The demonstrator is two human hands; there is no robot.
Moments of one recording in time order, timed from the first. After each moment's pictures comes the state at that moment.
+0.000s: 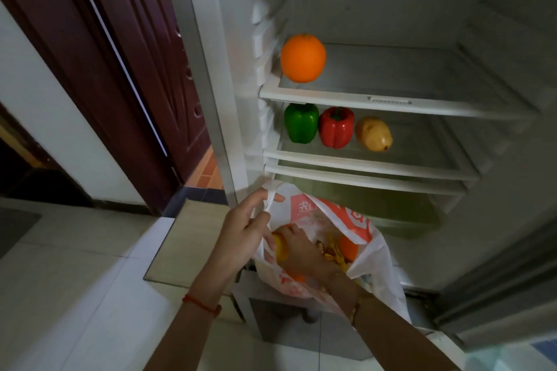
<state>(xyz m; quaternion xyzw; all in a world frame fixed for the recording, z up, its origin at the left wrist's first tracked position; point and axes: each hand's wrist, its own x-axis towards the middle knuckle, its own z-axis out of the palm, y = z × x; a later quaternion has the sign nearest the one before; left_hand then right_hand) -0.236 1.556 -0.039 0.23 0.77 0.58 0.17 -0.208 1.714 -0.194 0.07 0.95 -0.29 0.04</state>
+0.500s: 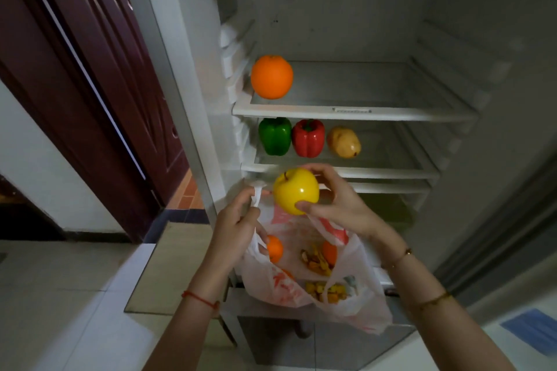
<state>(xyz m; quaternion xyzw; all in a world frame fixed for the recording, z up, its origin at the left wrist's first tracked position) -0.246 1.582 -0.038 0.23 0.75 0.59 0.16 -0.163 1.789 -0.025 0.05 0.83 -0.55 -0.13</state>
